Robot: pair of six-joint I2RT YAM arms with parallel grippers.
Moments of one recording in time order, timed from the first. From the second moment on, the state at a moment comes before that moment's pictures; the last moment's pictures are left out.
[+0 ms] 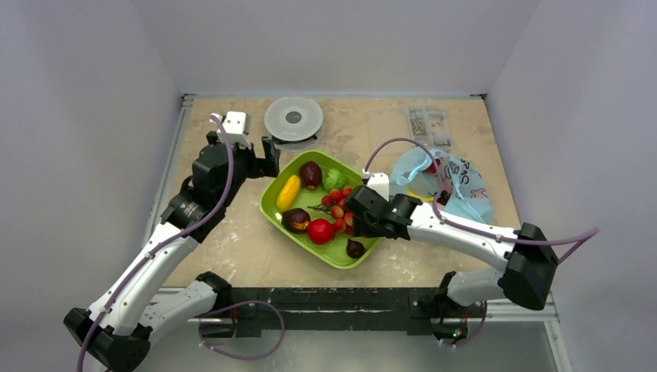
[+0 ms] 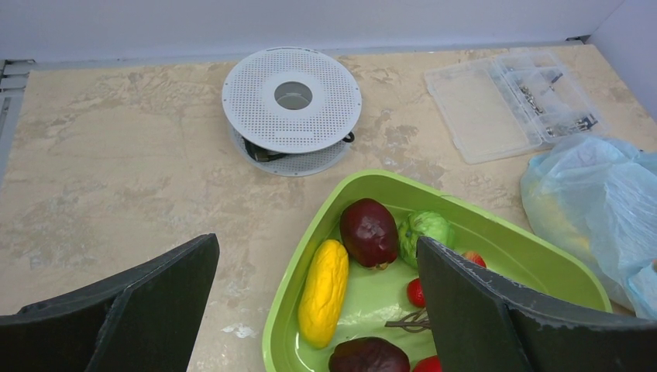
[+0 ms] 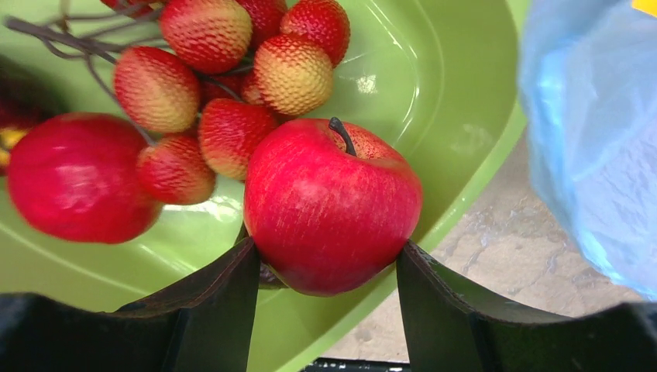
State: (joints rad) left arm -0.52 0.91 0.99 -0.32 -0.29 -0.21; right arm 0.99 1.31 0.97 -0.81 0.45 0.85
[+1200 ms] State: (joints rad) left arm -0.52 0.91 1.00 -0.32 -0.28 -0.21; right arm 0.45 0.86 0.83 -0.90 0.52 0.91
